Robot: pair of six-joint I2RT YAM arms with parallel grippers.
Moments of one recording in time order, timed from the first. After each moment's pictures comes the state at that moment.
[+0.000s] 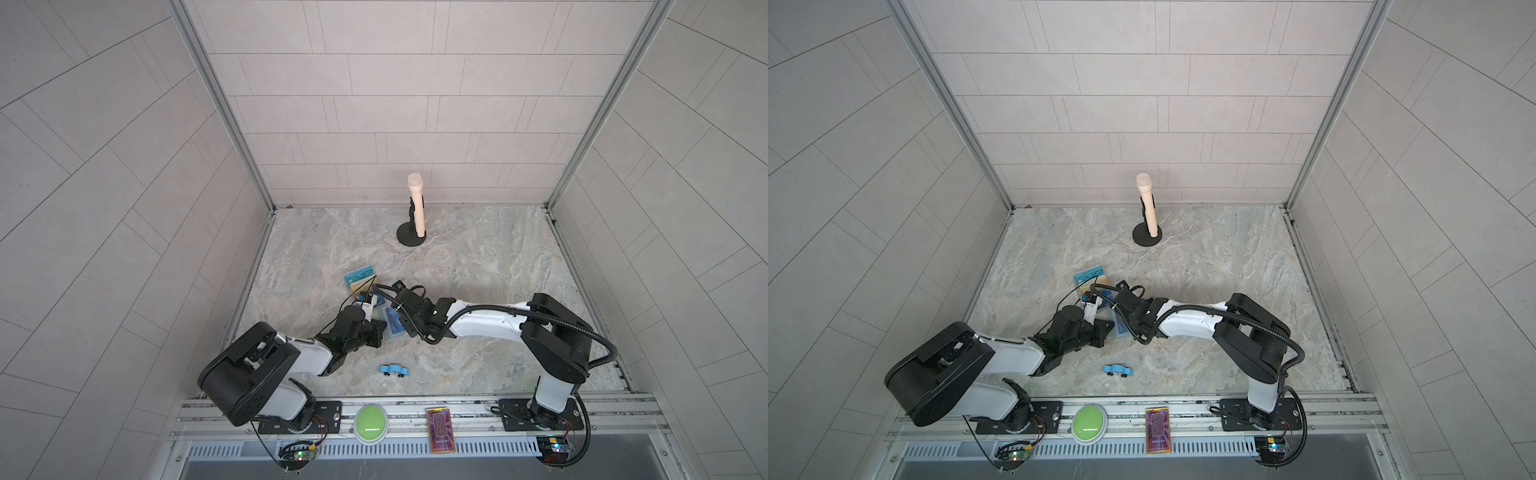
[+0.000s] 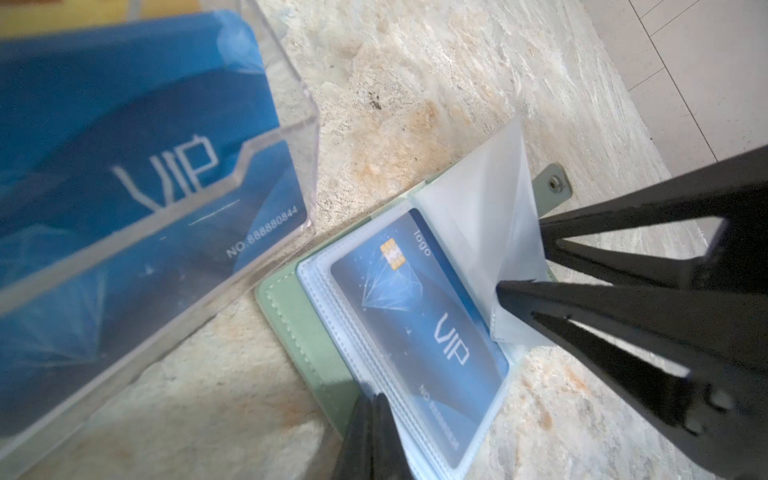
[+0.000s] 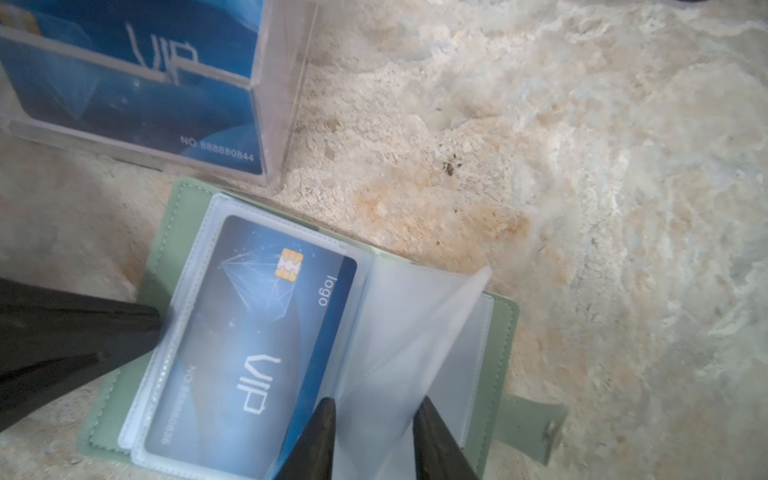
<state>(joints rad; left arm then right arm) -0.62 1.43 0.20 0.58 0.16 -0.50 0.97 1.79 1.07 -0.35 0.36 0.30</state>
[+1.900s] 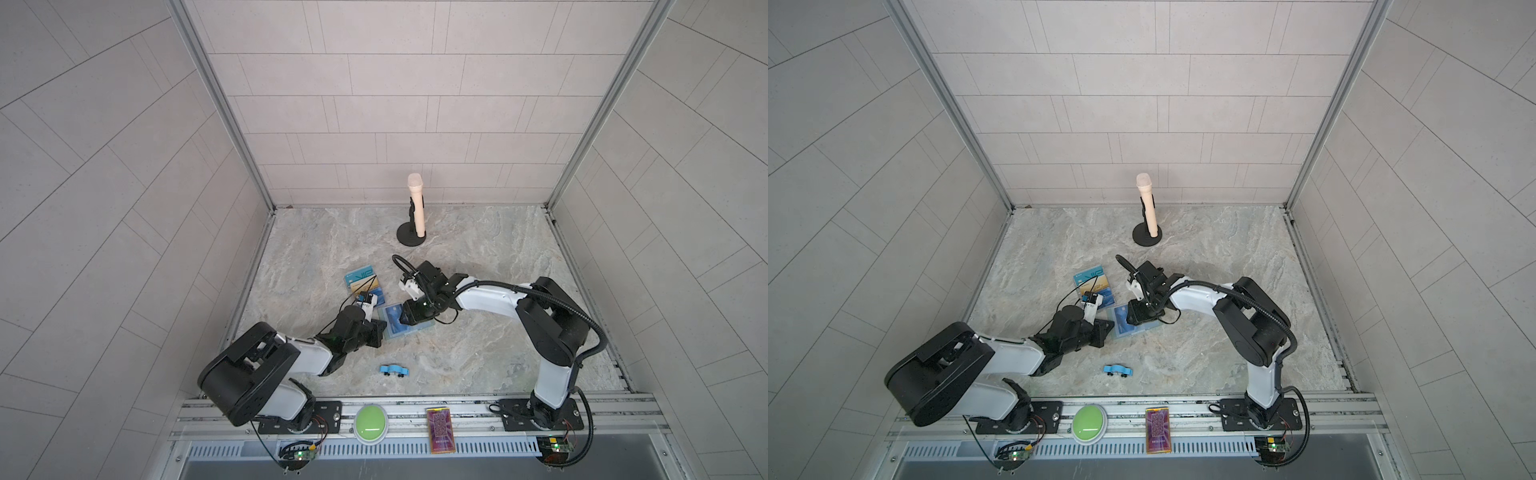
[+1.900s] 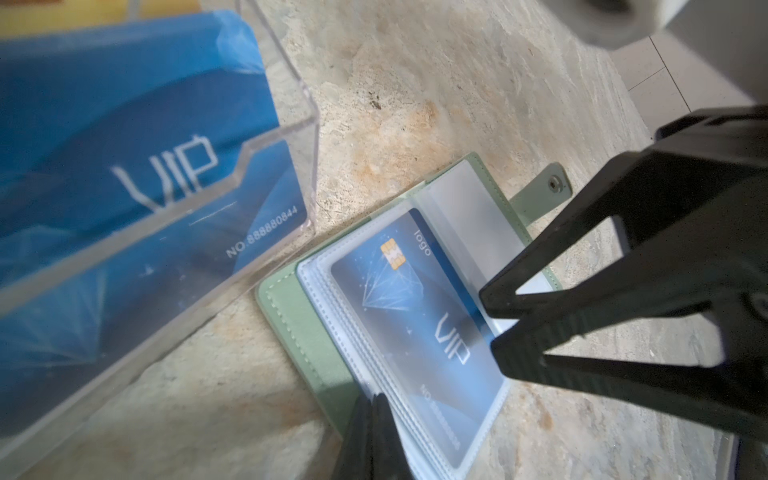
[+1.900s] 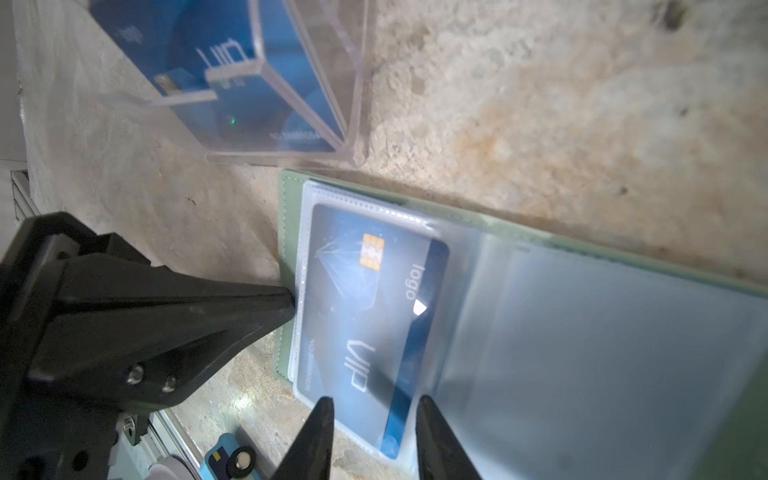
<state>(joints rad) -0.62 1.43 0.20 0.58 0.16 -0.50 0.73 1.86 1.13 -0.38 -0.41 0.44</state>
